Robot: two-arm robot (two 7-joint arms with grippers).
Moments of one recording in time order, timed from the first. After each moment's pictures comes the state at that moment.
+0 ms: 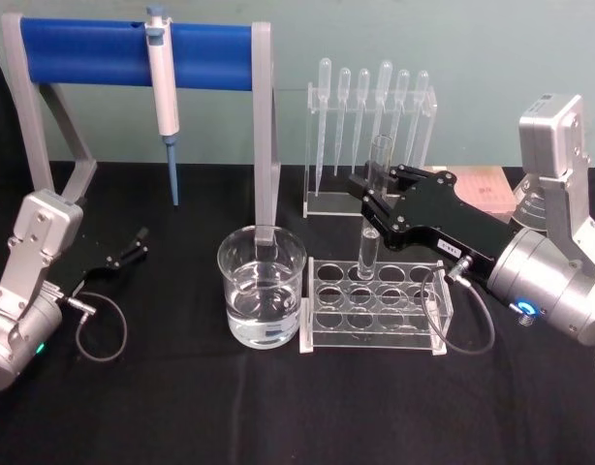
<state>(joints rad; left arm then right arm) -0.20 0.60 0.45 -1.41 -0.25 -0.12 0.03 0.21 0.52 -0.37 -1.78 0.46 0.11 0.41</state>
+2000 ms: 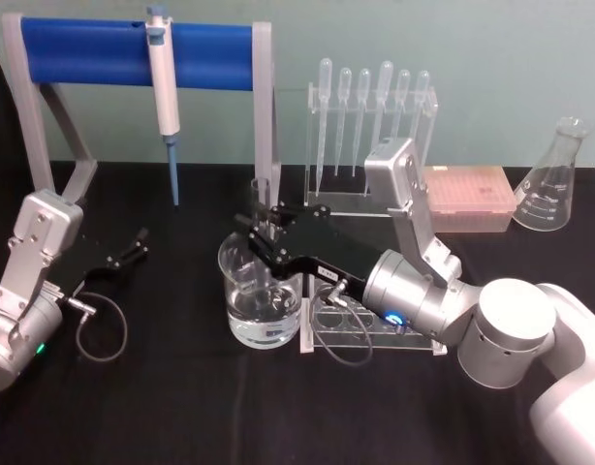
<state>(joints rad) -0.20 0.60 0.45 -1.41 -0.25 -0.12 0.03 0.40 0.29 -0.57 -1.40 0.39 -0.03 0.51</state>
